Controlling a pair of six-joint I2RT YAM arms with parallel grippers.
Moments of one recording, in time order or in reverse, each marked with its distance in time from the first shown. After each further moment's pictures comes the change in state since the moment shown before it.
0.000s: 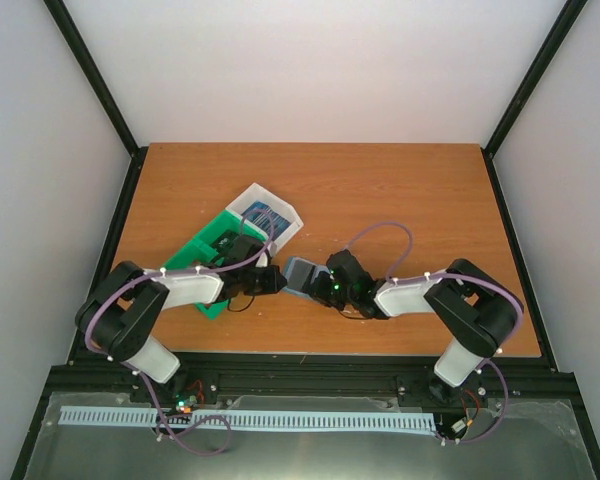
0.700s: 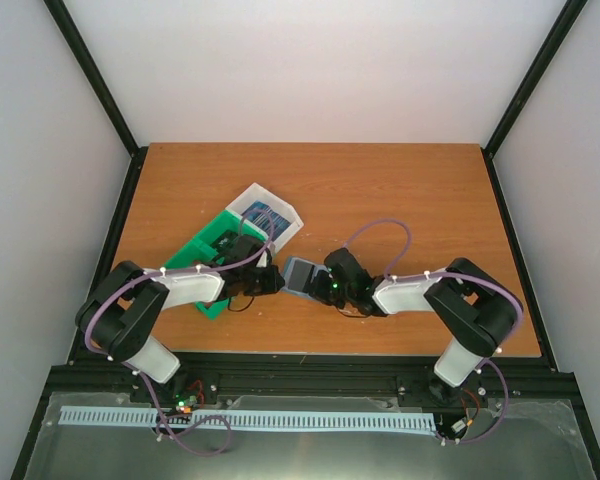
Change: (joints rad) left arm -0.004 -0.012 0.018 -0.067 -0.042 -0.023; right arm 0.000 -0.005 0.028 -0.072 0.039 -0.031
